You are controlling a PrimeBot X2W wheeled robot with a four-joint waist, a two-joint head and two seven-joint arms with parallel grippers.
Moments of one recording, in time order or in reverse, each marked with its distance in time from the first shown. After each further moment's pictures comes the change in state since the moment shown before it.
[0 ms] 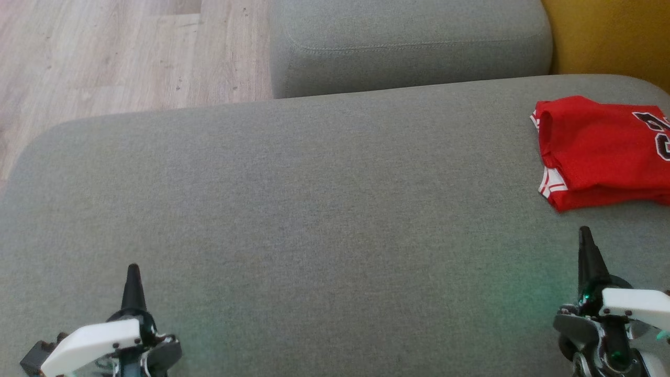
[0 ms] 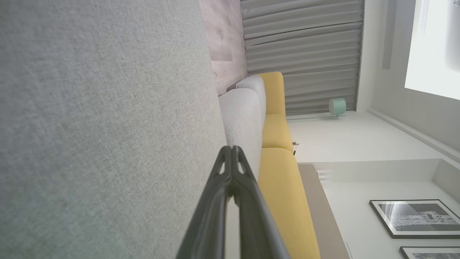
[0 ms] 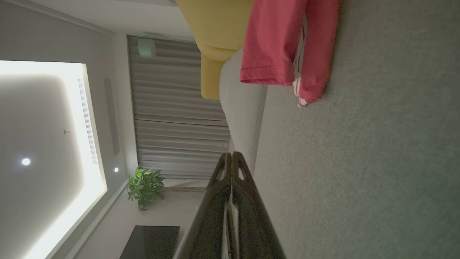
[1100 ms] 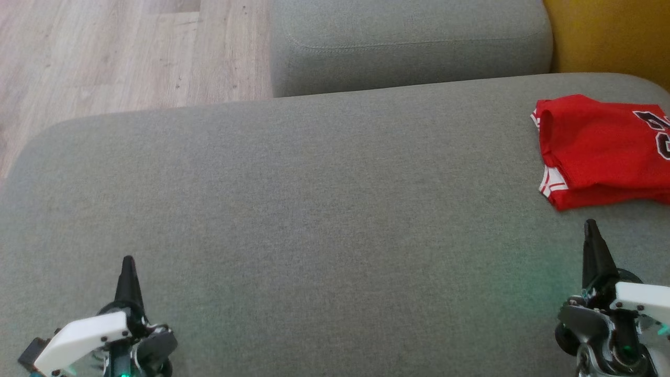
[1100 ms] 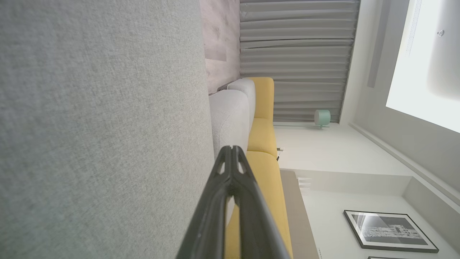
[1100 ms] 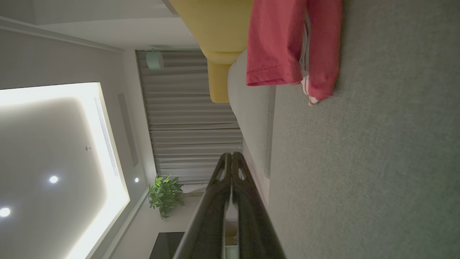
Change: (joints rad) left arm -0.030 -0.002 0.029 0.011 -0.120 -0.017 0.036; right arm -0.019 0.003 -0.029 -0.003 0.117 0.000 0.038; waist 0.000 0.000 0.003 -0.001
